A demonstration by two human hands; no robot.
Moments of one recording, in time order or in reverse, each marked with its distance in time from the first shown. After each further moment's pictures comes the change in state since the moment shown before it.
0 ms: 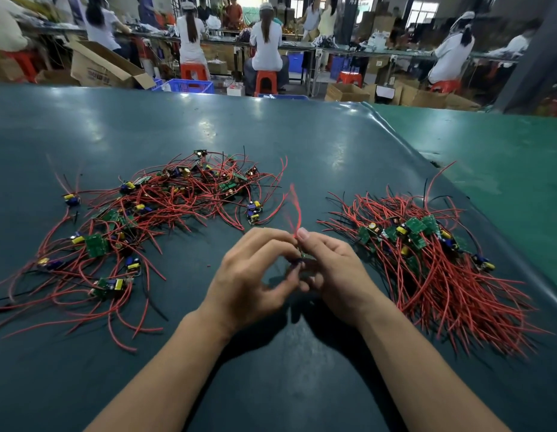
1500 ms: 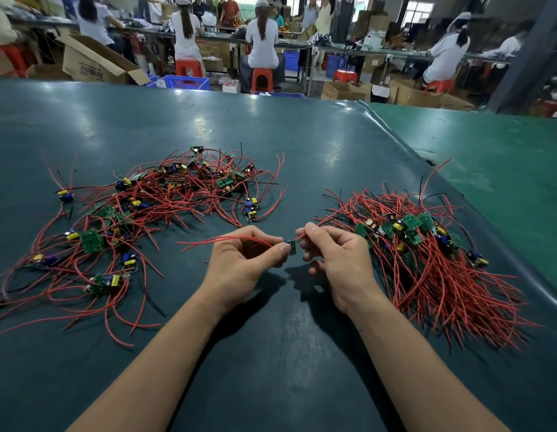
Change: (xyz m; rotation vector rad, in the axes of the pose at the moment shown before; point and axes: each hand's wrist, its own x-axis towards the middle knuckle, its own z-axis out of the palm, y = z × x) left_hand 0.005 -0.001 -0.001 -0.672 0.026 -0.907; right_hand 0.005 0.002 -0.002 -0.130 0.346 -0.164
